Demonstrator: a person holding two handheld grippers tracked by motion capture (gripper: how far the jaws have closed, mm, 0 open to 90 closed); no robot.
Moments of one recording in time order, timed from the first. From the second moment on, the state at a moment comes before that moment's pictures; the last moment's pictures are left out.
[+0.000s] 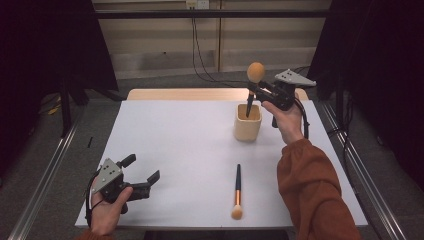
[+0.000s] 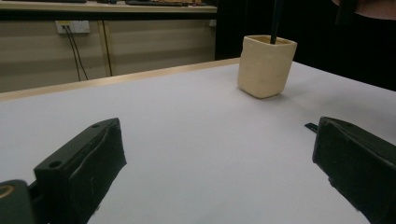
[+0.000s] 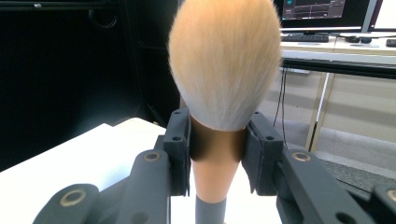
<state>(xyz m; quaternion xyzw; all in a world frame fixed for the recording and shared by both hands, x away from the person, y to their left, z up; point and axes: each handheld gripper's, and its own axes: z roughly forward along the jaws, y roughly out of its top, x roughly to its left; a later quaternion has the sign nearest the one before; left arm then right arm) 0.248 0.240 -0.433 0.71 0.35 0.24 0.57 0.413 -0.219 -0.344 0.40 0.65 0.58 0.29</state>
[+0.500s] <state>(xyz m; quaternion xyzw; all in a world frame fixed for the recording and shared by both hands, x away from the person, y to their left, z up) 0.245 0.244 -0.432 0.71 0.34 0.24 0.57 0.412 -0.222 -0.375 0.41 0.65 0.57 0.28</state>
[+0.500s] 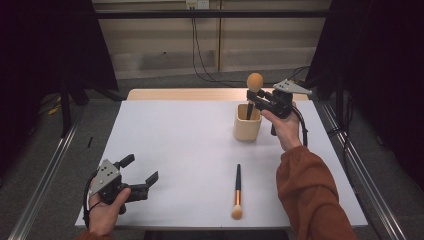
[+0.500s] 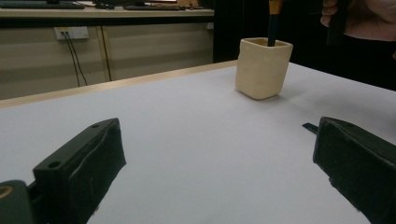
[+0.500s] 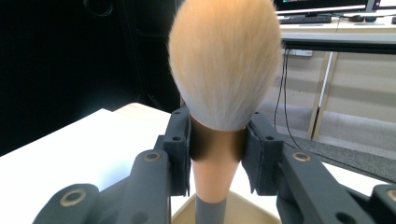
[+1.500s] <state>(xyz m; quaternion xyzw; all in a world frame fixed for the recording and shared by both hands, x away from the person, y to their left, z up) 0.250 0.247 -0.436 0.72 0.33 0.25 0.56 0.413 -0.224 -0.409 0.43 0.67 0.55 0.26</state>
